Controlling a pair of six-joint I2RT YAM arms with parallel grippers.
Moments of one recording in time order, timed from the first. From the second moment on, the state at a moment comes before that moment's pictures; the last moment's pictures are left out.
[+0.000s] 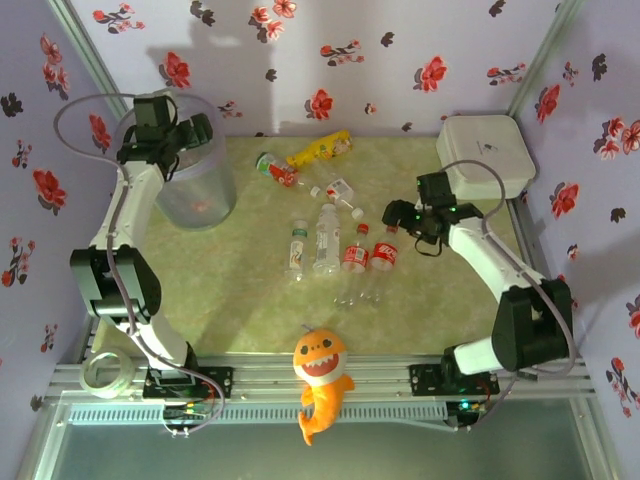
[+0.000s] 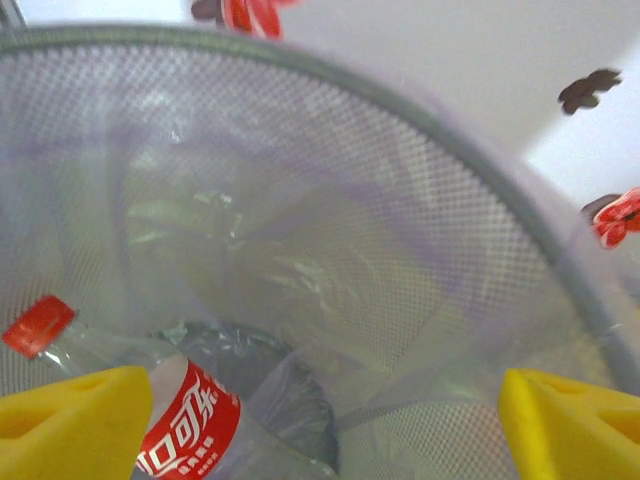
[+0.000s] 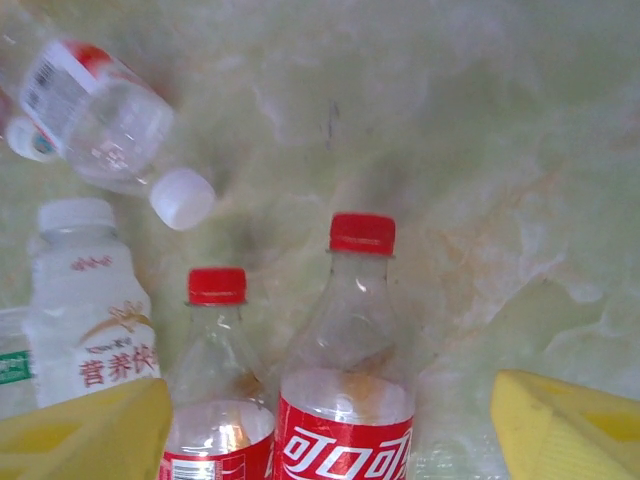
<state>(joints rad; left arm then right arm) -0.02 1.71 1.68 -0.48 -0.02 -0.25 0.27 1.43 1.02 -0.58 -0.11 0.59</state>
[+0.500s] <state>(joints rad) -0.10 1.41 1.62 -0.55 -0.02 -0.17 0.33 1.57 1.02 -0.61 -0.03 0.67</state>
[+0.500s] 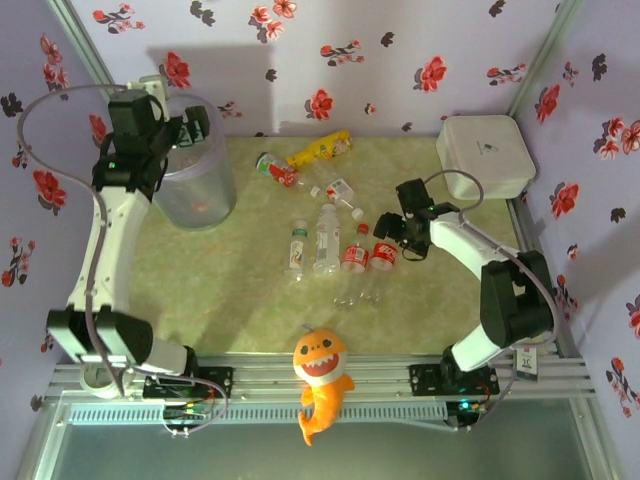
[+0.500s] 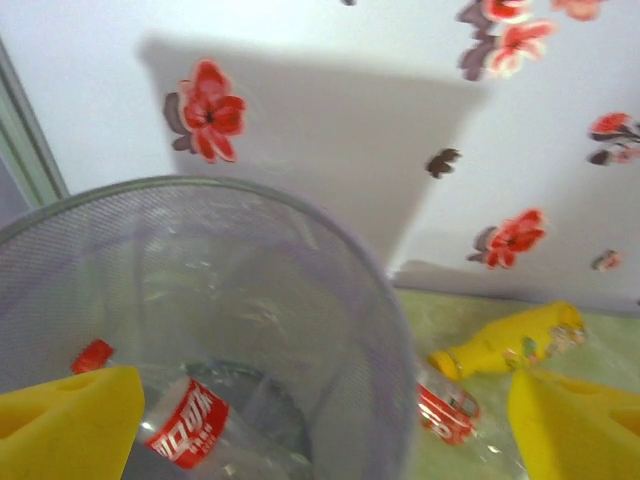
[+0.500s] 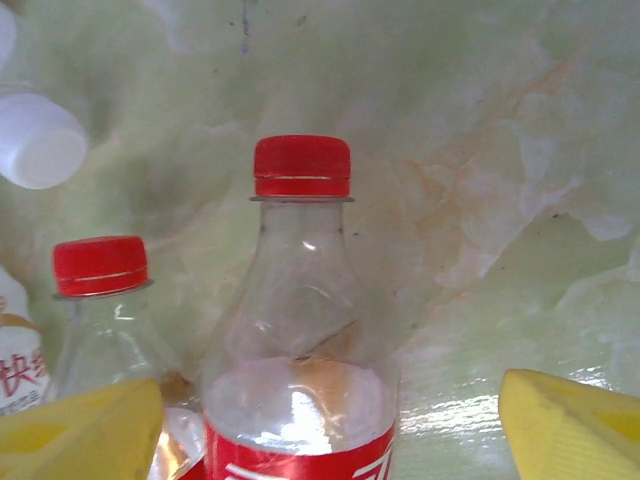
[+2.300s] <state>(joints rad) -0.63 1.57 1.21 -0.20 0.41 -0.54 0.35 1.52 1.12 -0.37 -0.17 0.66</state>
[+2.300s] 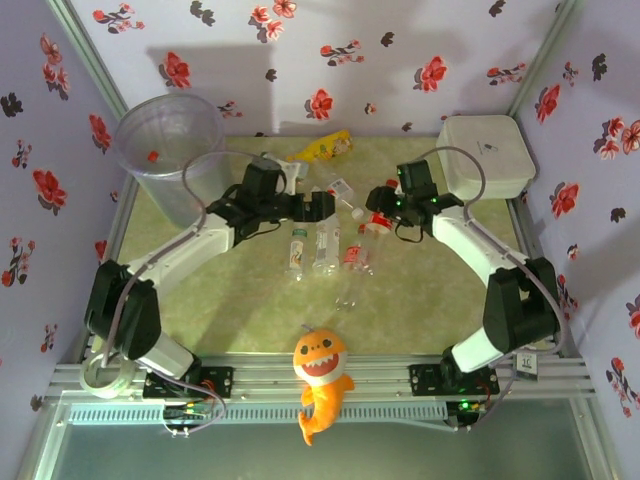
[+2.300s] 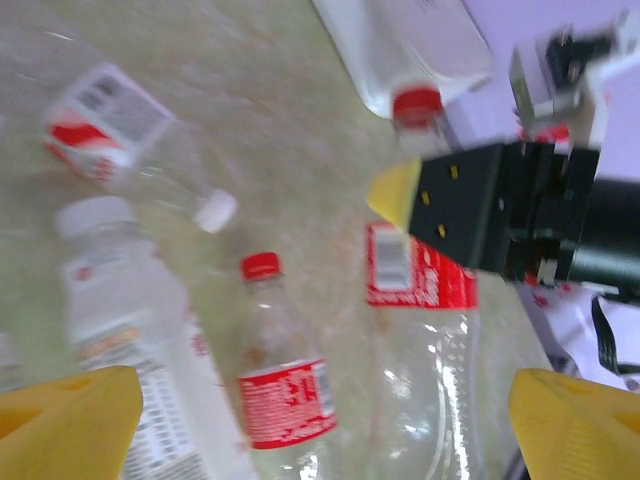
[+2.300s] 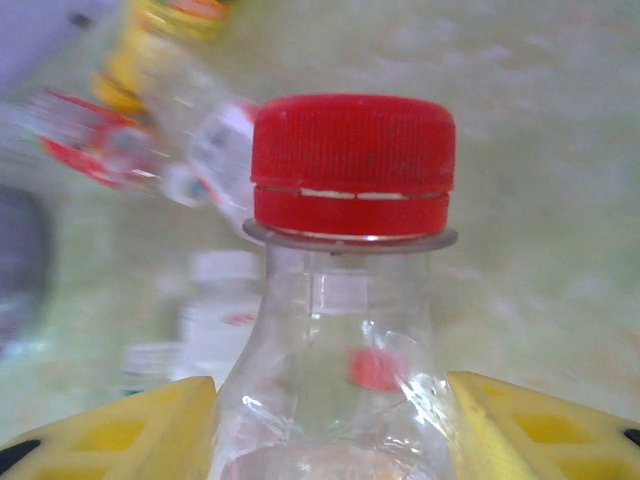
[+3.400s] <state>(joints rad) -0.72 1.80 1.32 -0.12 0.56 -0.60 0.39 1.55 1.06 -0.01 -0.42 0.79</state>
